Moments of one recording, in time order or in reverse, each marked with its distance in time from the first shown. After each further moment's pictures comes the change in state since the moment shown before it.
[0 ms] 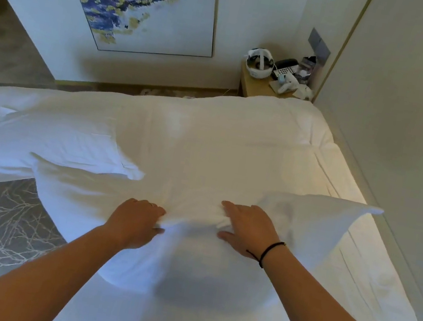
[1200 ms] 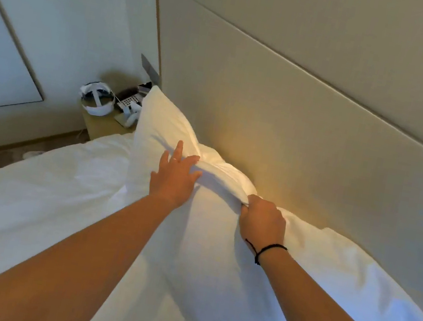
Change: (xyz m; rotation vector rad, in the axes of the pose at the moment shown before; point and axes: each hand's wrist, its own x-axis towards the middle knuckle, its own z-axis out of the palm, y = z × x) left_hand 0.373 0.460 -0.206 -0.421 0.295 0.251; right_hand -0.095 0.402 -0.146 0.110 0.469 0.986
